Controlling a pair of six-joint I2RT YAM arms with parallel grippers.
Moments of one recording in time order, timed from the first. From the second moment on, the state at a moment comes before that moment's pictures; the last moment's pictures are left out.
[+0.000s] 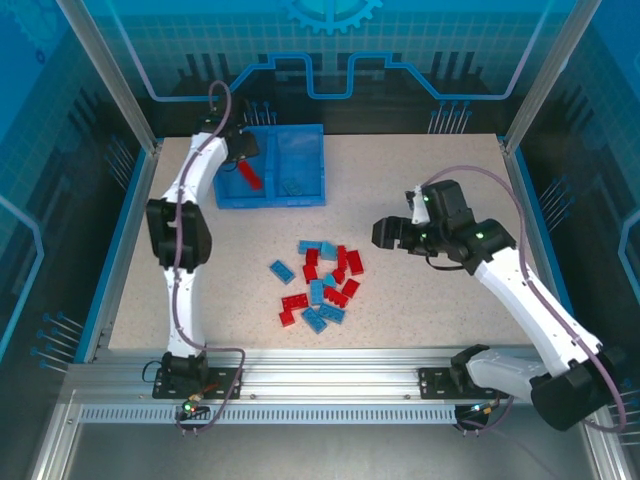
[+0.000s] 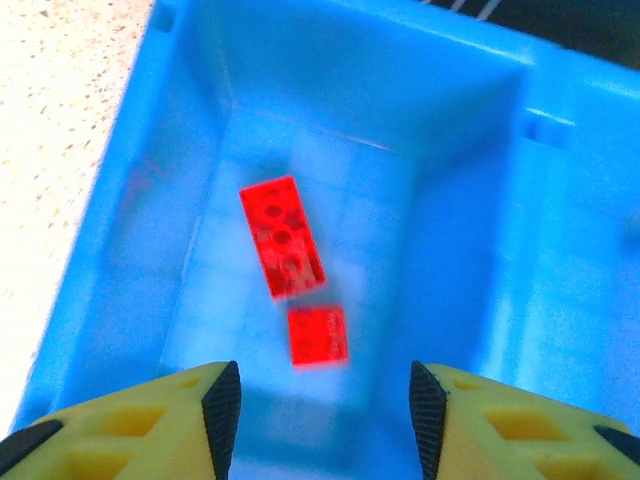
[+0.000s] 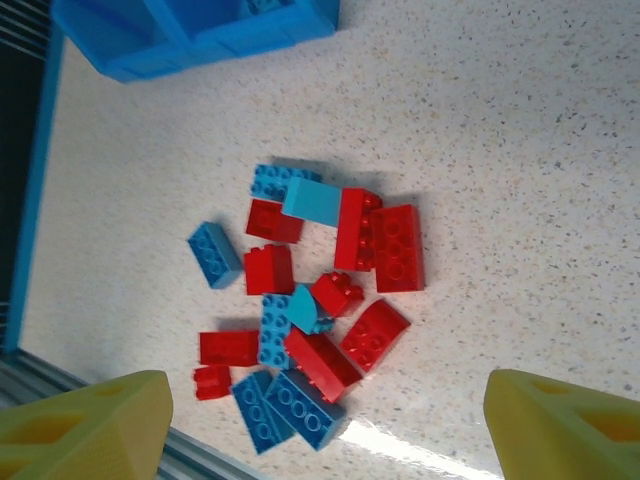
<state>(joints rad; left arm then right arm) -0.08 2.20 2.17 -0.91 -0.10 -0.43 0.44 1.16 1.14 -0.84 -0.22 0.53</state>
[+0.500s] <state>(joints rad) -0.25 1.03 1.14 -0.59 0.35 0.03 0.66 1.71 1.40 -0.77 -0.12 0.10</state>
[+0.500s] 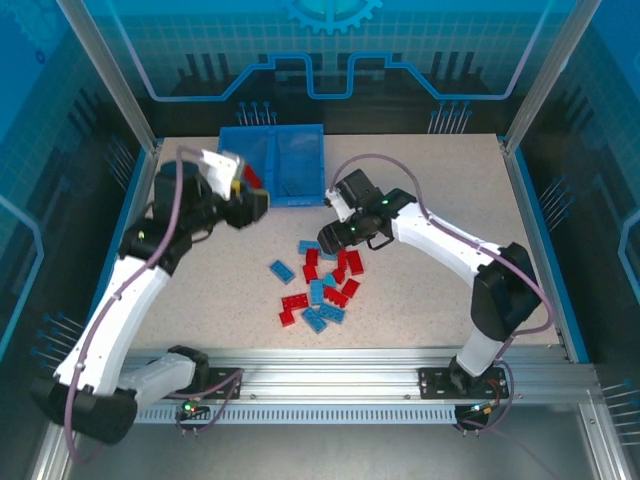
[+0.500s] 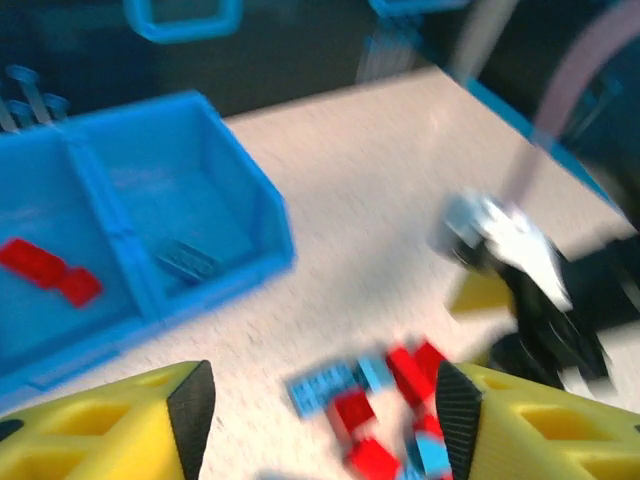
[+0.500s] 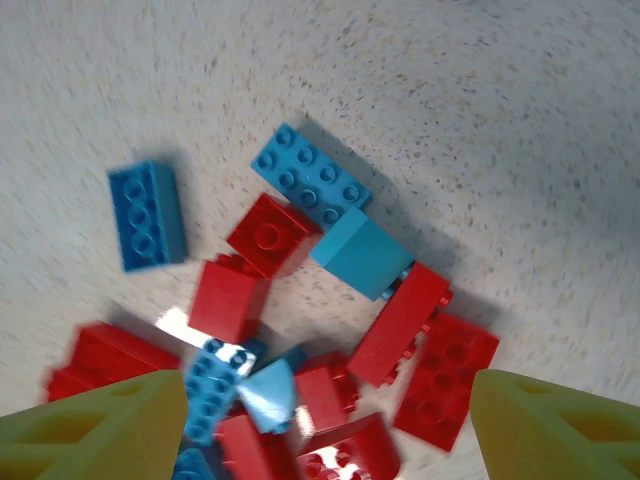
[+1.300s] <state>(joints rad) -0.36 0.75 0.81 -0.93 0.56 0.85 0.66 2.12 1.62 -0.79 -0.16 -0.41</state>
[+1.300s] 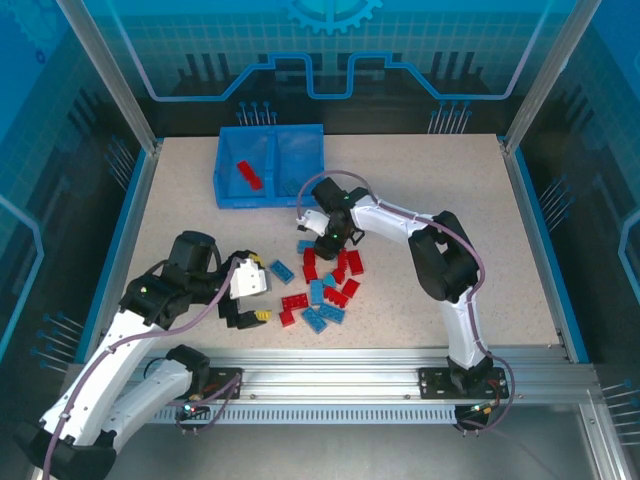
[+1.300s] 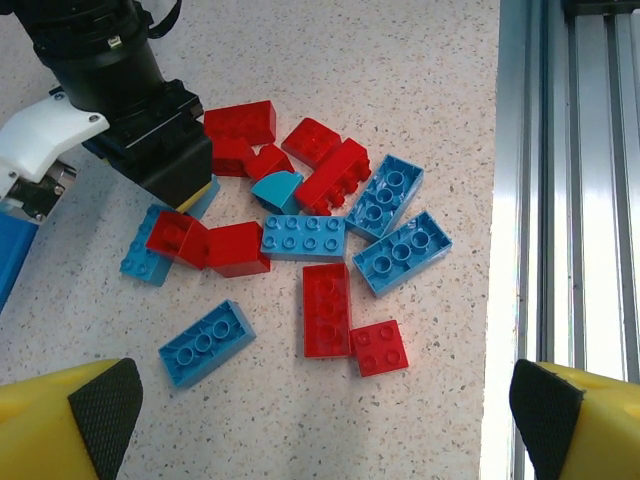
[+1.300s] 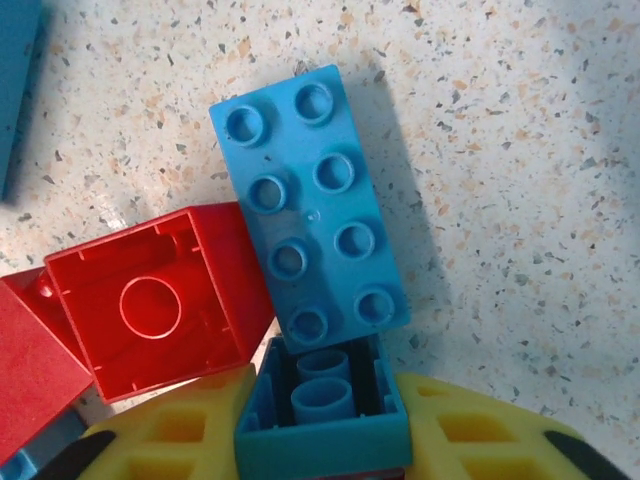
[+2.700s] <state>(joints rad) -0.36 0.70 0.74 -0.51 0.08 -0.18 0.68 2.70 2.68 -0.79 0.22 -0.04</state>
